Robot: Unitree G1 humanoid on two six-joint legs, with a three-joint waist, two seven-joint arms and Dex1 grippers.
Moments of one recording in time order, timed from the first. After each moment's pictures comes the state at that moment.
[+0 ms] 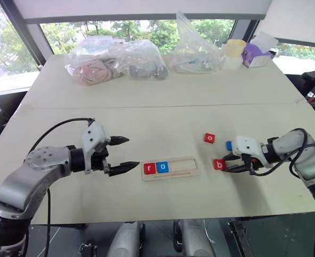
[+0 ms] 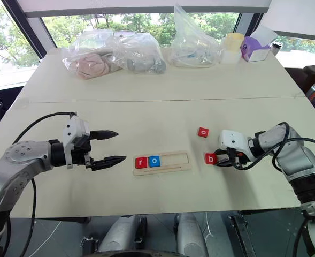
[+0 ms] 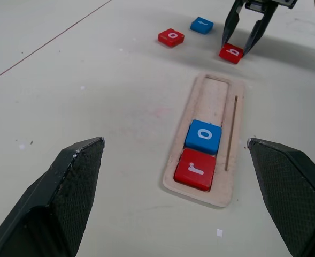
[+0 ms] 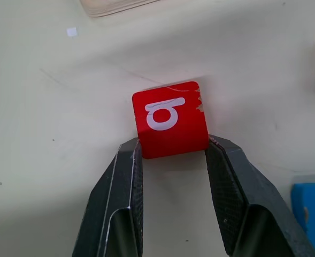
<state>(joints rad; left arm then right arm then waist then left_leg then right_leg) -0.19 0.80 0.06 -0.49 -0.60 0.65 -0.89 -0.42 -0.99 0.20 0.15 0.10 0.21 1.39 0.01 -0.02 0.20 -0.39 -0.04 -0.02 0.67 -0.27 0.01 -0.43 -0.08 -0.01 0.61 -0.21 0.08</state>
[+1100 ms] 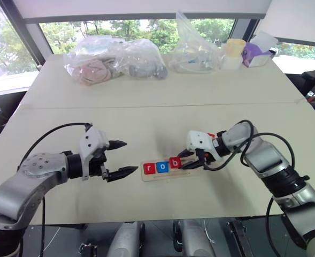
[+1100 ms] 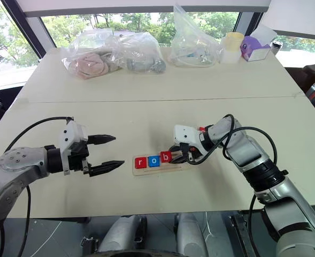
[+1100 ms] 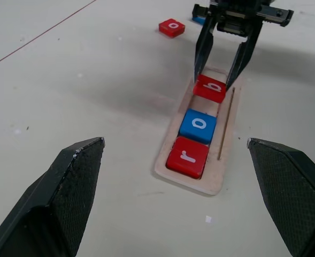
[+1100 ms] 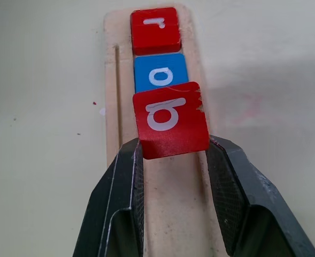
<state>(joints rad) -0.10 0.82 0.11 -0.58 -0.62 0.69 -0.84 -0.63 -0.71 0.41 -0.02 0.10 0.43 1.34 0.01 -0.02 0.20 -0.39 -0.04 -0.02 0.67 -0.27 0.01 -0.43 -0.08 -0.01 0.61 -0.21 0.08</state>
